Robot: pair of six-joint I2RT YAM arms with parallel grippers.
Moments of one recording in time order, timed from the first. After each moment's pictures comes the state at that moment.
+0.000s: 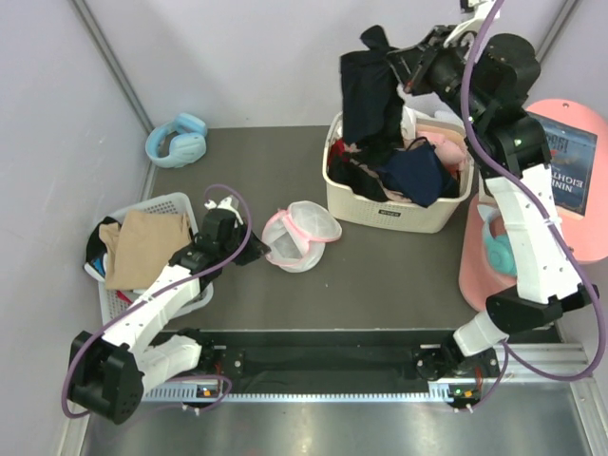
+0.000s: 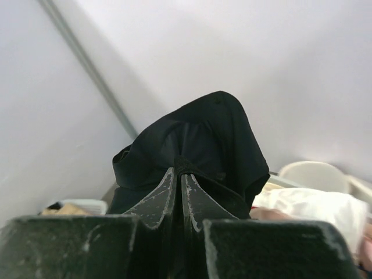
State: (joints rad) left arm -0.39 1.04 0.65 -0.32 0.13 -0.76; right arm 0.43 1.54 2.17 -0.50 -0.14 0.31
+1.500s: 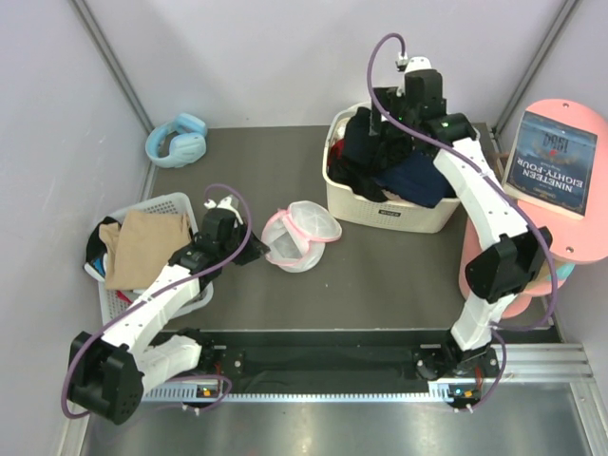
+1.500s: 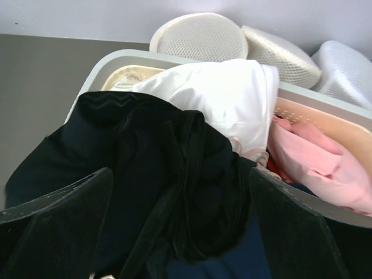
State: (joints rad) left arm -0.39 1.04 0.66 -0.33 0.12 -0.75; right arm 0.35 1.78 1.92 -0.62 0.18 0.15
